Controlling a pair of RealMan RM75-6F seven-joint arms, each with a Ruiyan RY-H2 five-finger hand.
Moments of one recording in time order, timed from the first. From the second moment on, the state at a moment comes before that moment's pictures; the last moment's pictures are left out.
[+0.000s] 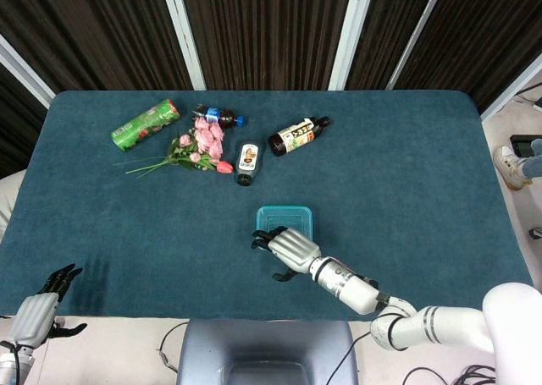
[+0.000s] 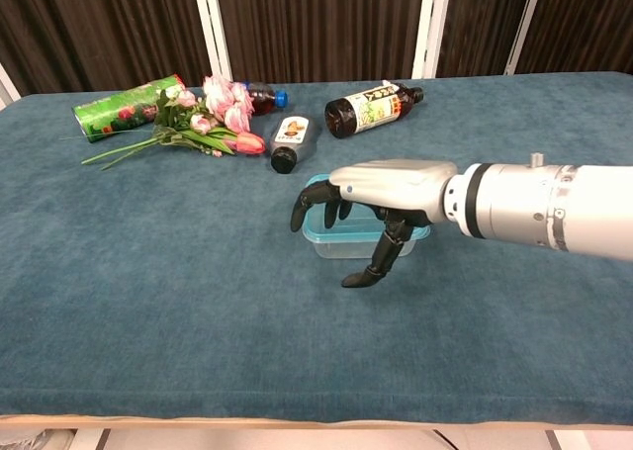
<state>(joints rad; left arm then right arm) -0.08 -1.27 0.08 -1.32 1.50 1.28 -0.23 0.90 -1.56 0.07 -1.50 -1.25 0.72 -0.13</state>
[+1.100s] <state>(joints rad) -0.08 -1.27 0.07 -1.33 1.52 1.33 -0.20 0.44 -1.41 0.00 -1.82 -1.26 1.51 -0.54</state>
